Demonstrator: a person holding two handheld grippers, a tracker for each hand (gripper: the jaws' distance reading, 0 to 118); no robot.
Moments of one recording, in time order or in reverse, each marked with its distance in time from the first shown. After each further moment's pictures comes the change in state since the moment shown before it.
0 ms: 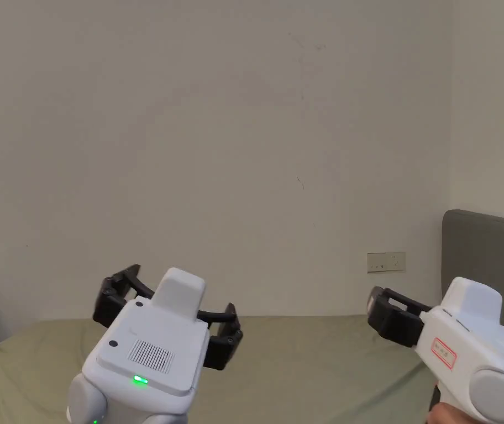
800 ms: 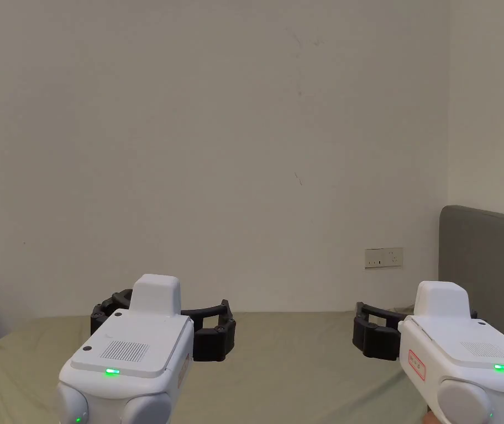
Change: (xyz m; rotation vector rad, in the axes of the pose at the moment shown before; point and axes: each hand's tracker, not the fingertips) left arm -0.017 -0.015 -0.008 -0.045 0.008 0.327; right arm -0.026 -0.006 0.005 -0.022 0.034 0.239
